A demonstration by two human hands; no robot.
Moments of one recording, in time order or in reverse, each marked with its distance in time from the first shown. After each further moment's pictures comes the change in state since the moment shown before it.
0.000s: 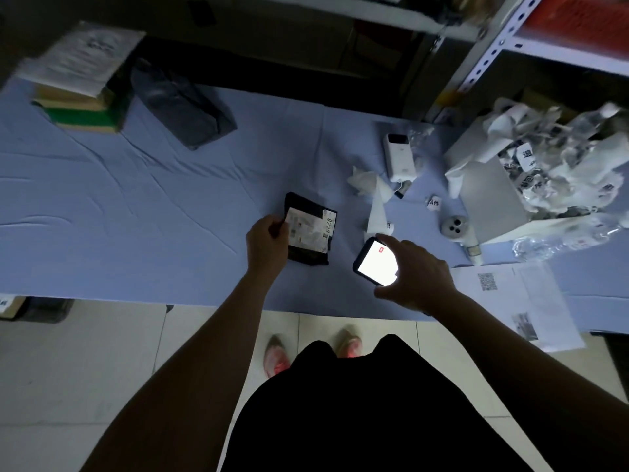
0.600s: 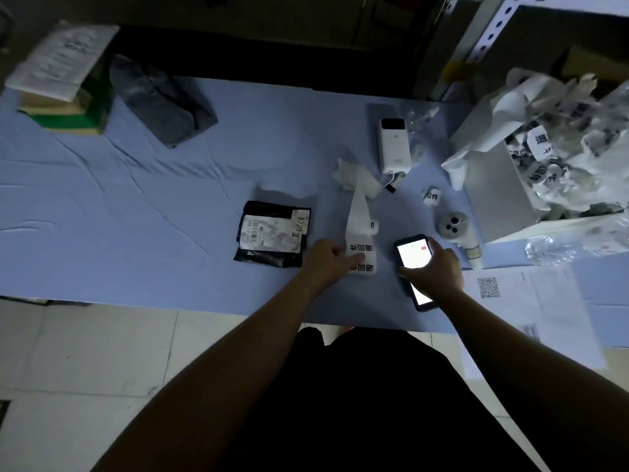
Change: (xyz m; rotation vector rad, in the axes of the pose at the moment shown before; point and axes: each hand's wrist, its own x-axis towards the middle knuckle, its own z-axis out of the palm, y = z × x) left_hand -0.031 0.052 0.138 0.116 -0.436 -0.220; right_hand 0.075 0.137 0.067 0.400 0.016 0.429
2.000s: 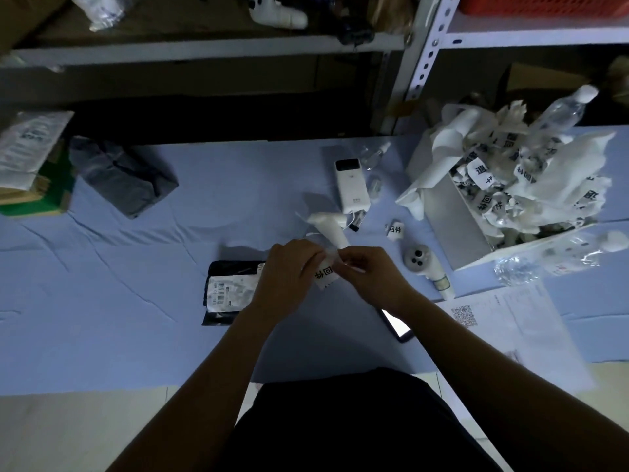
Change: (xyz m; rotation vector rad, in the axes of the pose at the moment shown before) left_hand 0.006 0.089 -0.037 0.455 0.174 0.707; right_hand 0.007 -0.074 -0.055 0.666 -0.227 -0.504
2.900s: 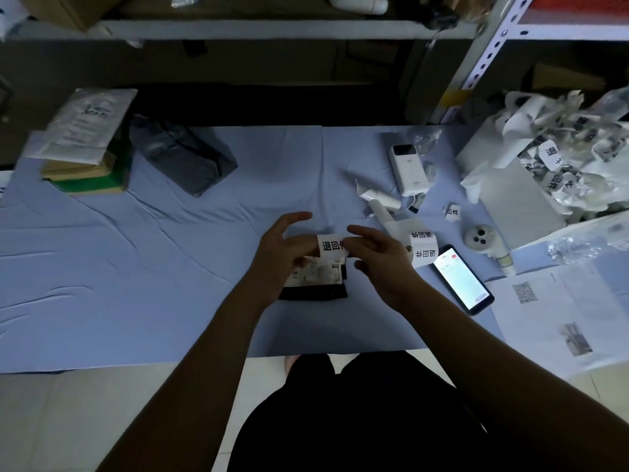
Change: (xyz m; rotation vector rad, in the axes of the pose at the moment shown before) left_hand -0.069 -0.109 -0.120 -1.059 -0.078 -0.477; right_hand -0.008 -0.083 0.152 0.685 0.189 0.304
